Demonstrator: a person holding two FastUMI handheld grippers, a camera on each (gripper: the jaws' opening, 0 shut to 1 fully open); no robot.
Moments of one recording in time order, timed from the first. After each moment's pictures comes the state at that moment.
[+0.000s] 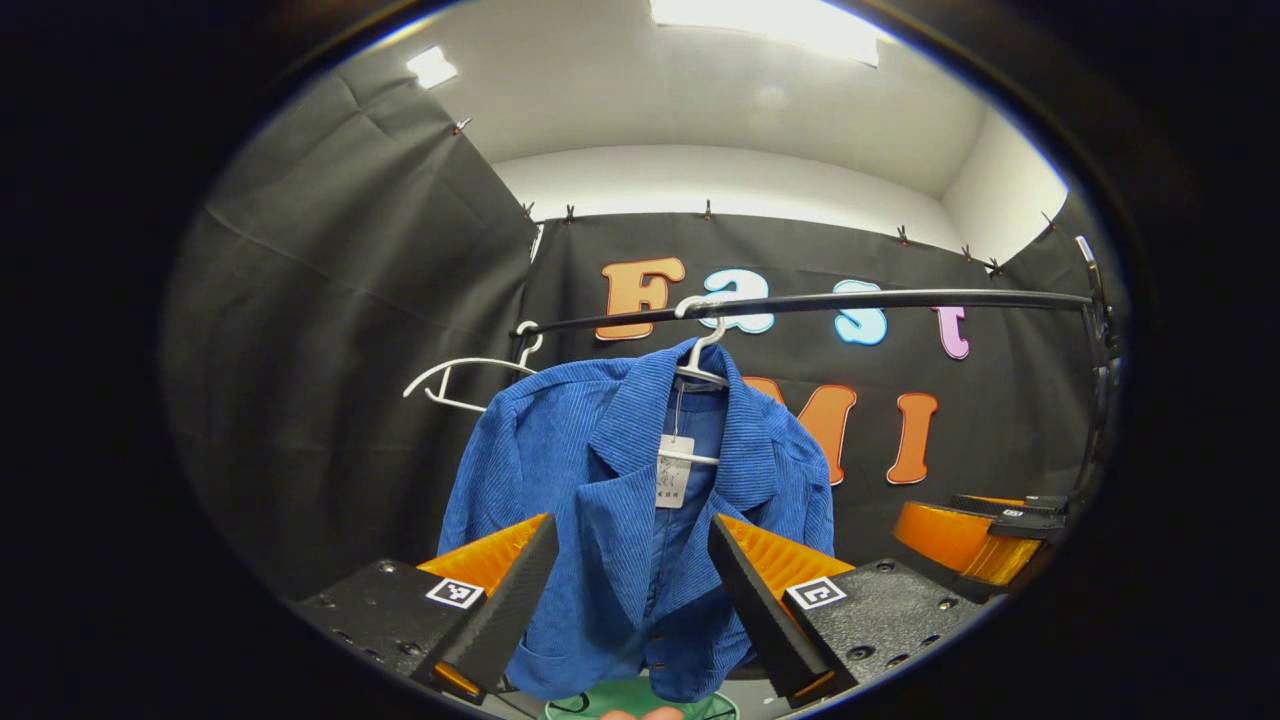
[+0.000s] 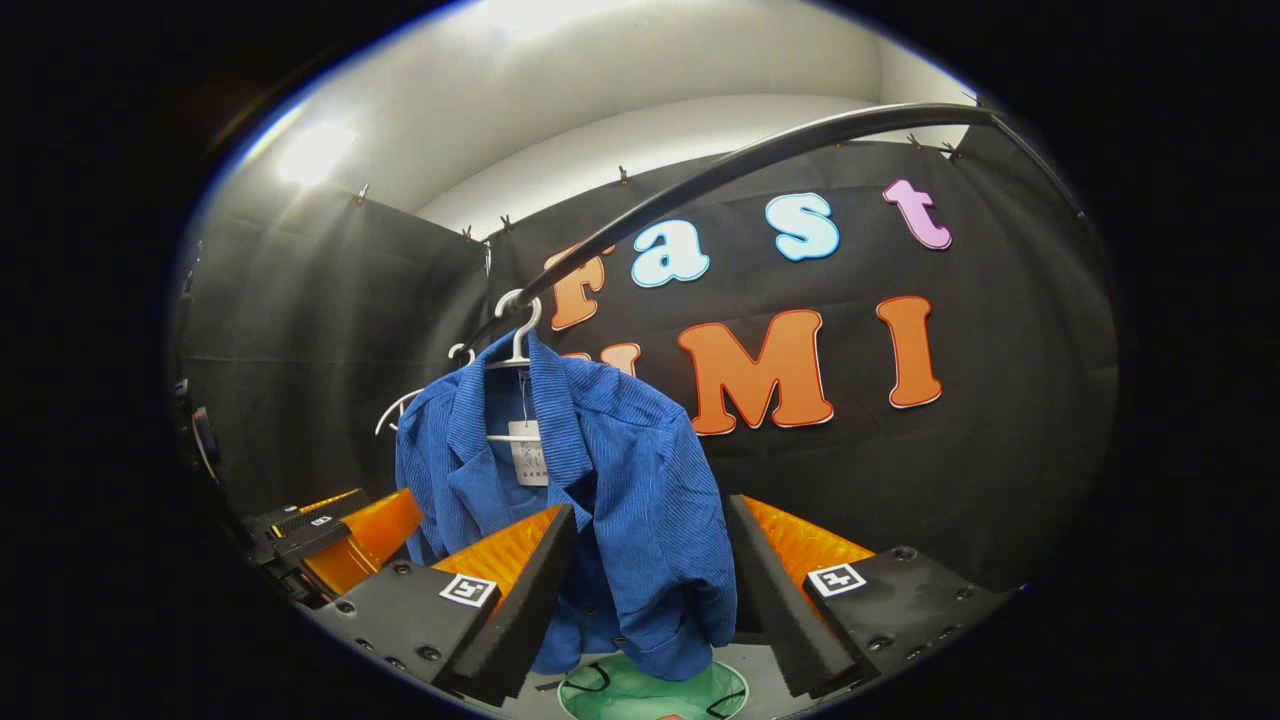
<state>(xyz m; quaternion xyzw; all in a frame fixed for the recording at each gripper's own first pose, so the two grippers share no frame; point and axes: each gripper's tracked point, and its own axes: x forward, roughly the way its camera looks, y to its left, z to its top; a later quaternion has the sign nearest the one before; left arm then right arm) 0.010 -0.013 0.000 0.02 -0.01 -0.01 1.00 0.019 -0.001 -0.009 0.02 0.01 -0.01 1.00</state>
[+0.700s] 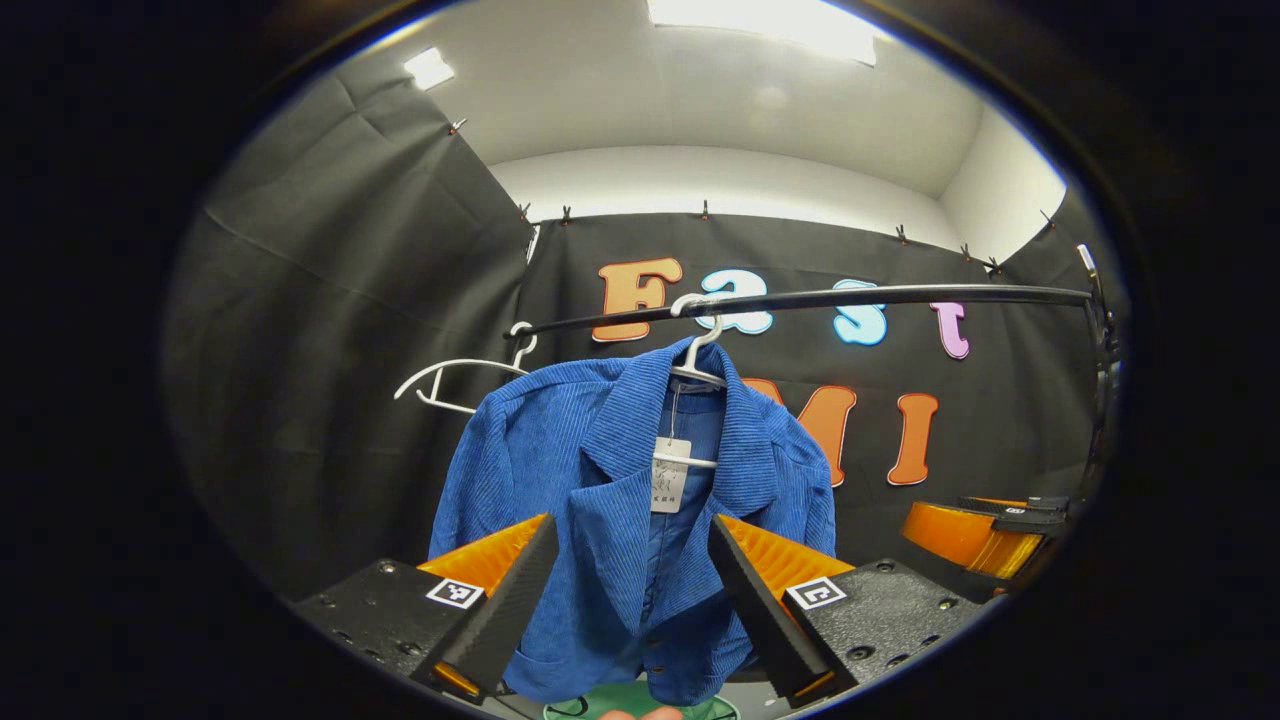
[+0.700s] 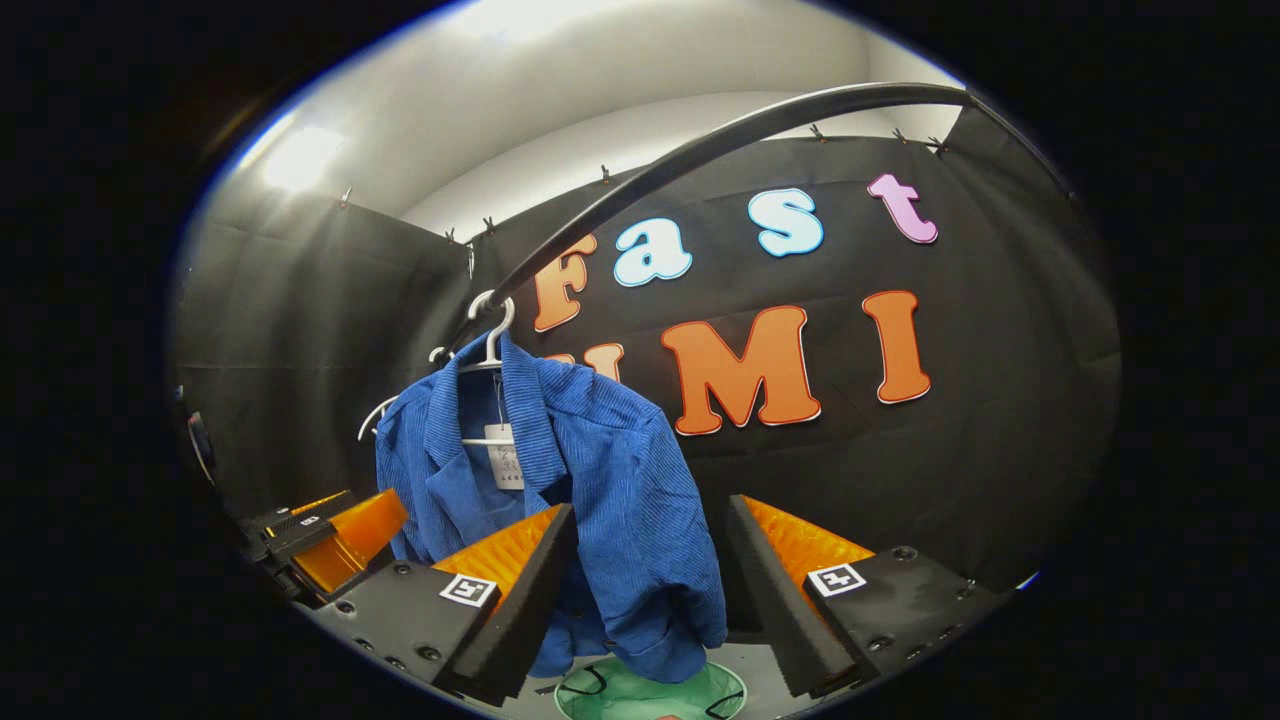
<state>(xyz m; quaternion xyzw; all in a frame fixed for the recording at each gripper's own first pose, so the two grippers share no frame) 0.021 -0.014 0.000 0.02 -0.02 -0.01 1.00 0.032 -0.020 -0.013 0.03 0.01 -0.03 1.00</state>
